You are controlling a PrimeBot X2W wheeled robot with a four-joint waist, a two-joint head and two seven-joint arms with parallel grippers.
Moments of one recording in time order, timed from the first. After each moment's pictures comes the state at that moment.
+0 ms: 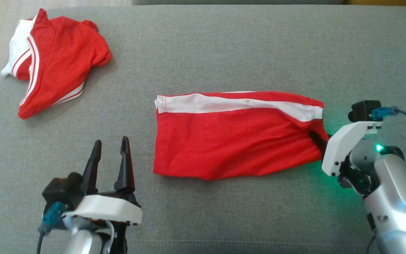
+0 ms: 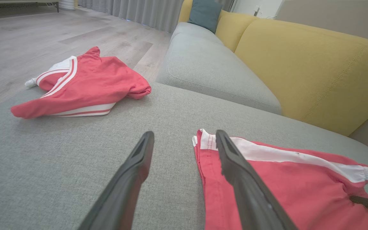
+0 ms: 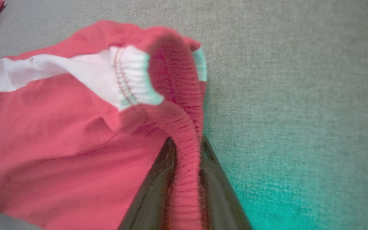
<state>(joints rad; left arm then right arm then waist) -0.01 0.09 -0.26 0.05 -0.39 0.13 -0.23 -0.44 -0.21 0.19 0.59 0.49 0.13 0.53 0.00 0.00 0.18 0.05</state>
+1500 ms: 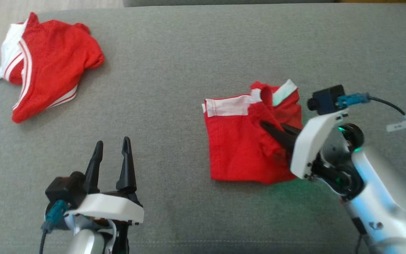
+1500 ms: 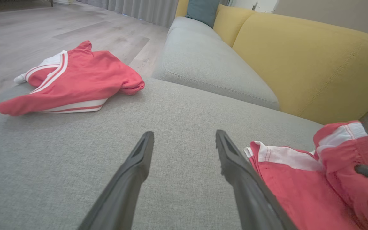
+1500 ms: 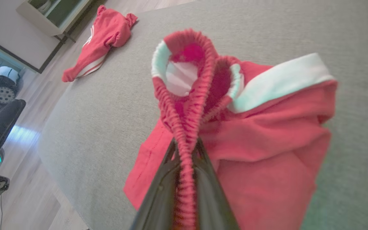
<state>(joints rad) -0.01 0.09 -0.28 0.05 -0.40 0.16 -0.22 -0.42 -0.29 0.47 0.21 0.75 0.13 0.59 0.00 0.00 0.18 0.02</state>
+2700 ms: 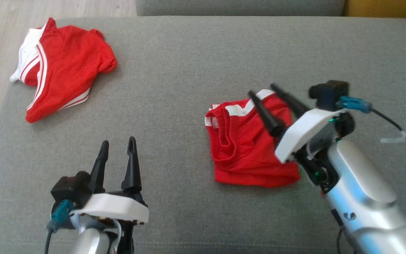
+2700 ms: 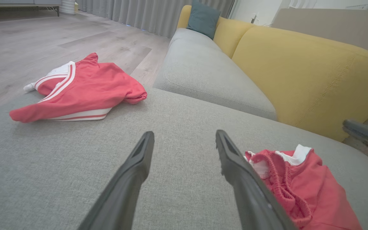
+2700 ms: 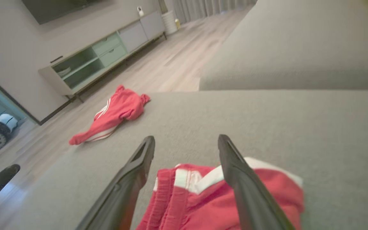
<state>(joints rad) -0.02 0.09 -0.31 0.07 -0.42 0.17 -0.24 -0.51 -0.18 0.49 0.40 0.62 0.13 0.16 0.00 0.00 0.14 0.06</state>
